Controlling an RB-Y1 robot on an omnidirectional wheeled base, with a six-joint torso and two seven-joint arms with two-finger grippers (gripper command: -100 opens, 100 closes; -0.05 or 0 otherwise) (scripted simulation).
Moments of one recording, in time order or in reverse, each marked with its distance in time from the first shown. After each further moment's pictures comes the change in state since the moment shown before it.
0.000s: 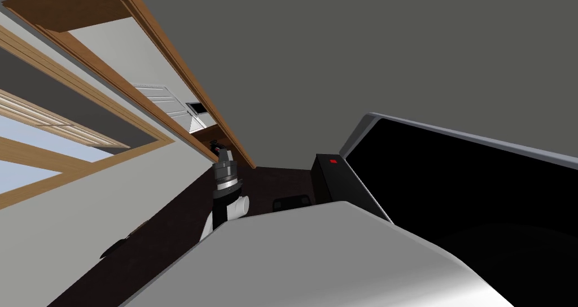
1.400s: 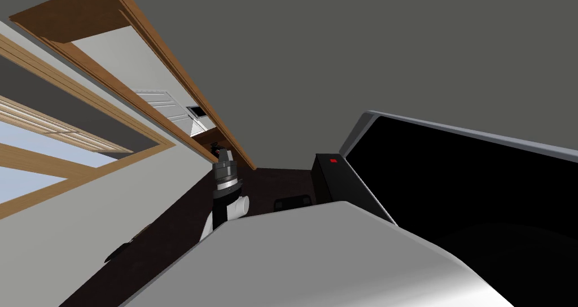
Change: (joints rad) left arm 0.000 0.000 0.000 0.000 0.000 0.000 0.000; right arm 0.048 -0.085 -0.007 -0.086 -0.009 -0.018 0.000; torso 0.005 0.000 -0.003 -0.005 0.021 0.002
